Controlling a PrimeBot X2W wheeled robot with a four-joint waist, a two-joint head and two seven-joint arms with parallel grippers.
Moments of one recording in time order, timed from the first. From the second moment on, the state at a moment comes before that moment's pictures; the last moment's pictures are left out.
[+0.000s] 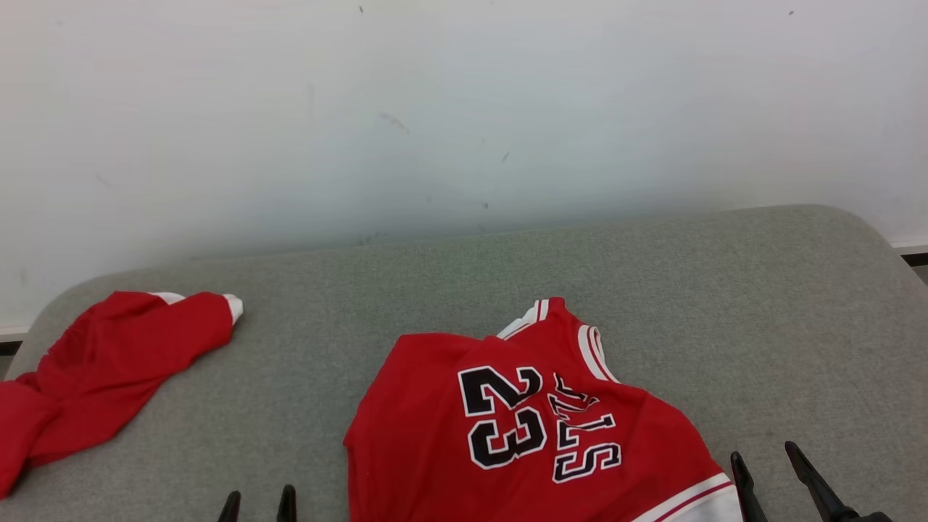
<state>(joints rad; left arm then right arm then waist) 0.20 0.05 -0.02 0.08 -0.26 -0.08 -0.26 0.04 -0.12 0.08 0.26 0.15 0.13 -0.26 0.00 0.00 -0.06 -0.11</state>
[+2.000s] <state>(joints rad) 0.14 0.34 -0.54 0.32 -0.63 -0.13 -0.13 -0.09 -0.43 0.63 0.55 0.67 0.13 -0.16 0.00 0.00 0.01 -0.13</state>
